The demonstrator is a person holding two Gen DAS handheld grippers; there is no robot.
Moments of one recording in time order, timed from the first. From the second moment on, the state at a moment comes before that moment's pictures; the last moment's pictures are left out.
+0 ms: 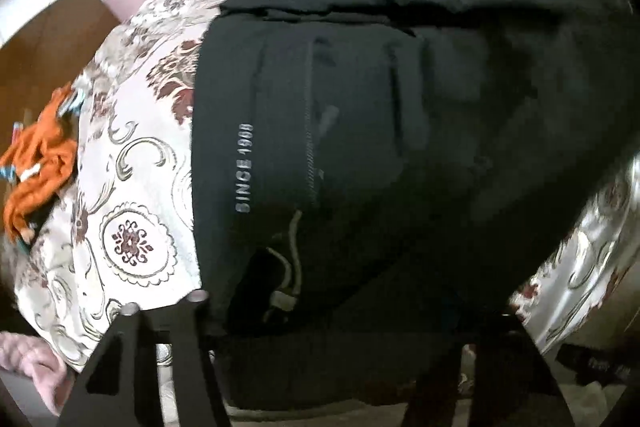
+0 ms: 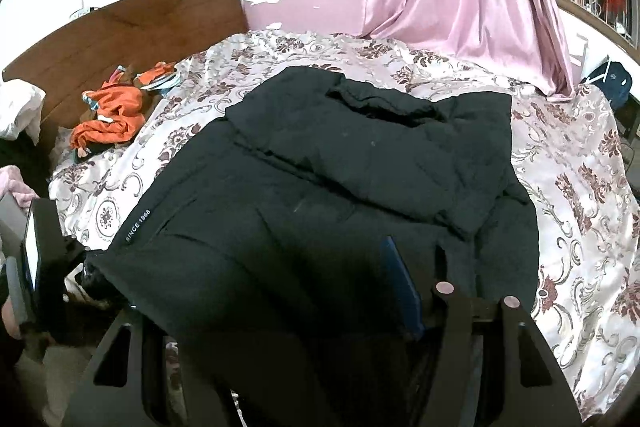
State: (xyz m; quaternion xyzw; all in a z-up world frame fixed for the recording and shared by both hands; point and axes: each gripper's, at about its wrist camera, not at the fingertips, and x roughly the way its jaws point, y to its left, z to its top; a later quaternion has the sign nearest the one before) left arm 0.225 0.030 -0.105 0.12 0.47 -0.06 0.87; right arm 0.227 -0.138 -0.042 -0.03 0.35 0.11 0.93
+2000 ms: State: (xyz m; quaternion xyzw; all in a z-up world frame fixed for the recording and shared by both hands) left arm 0.260 0.005 0.078 0.17 0.19 -0.04 0.97; right arm 0.195 -0.124 0.064 -0.15 0.17 0.00 0.97
